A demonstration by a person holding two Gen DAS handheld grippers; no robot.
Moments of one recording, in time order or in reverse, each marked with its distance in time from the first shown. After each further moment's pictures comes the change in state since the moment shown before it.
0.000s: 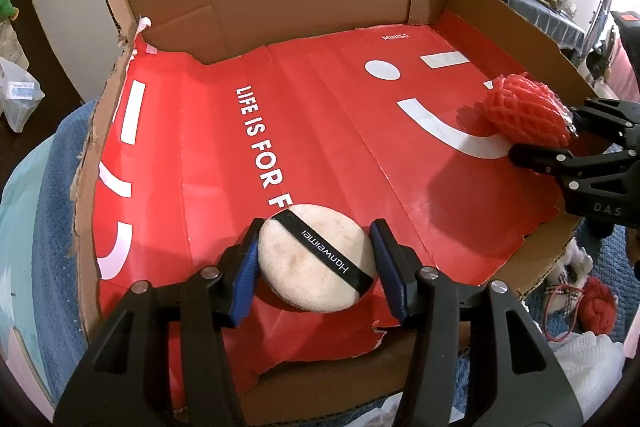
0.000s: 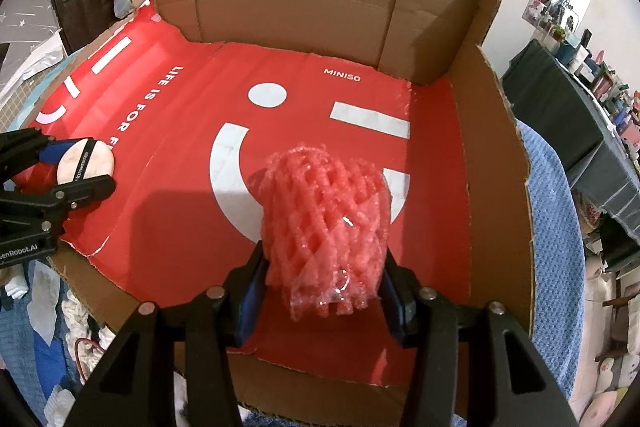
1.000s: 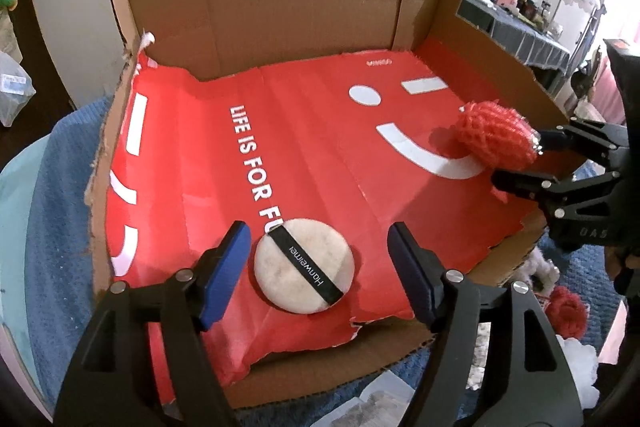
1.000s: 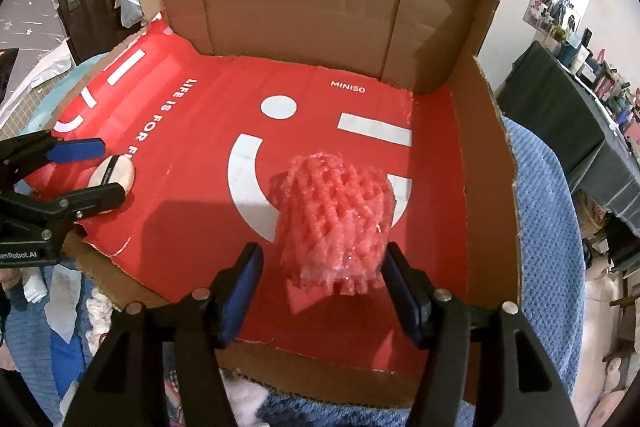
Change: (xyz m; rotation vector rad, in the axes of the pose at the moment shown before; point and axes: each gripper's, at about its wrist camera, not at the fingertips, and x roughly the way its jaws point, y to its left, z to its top) left arm -0.030 0.003 -0.003 -0.033 -0.065 -0.072; right arm -0.018 0.005 -0.002 0.008 -0.034 0.026
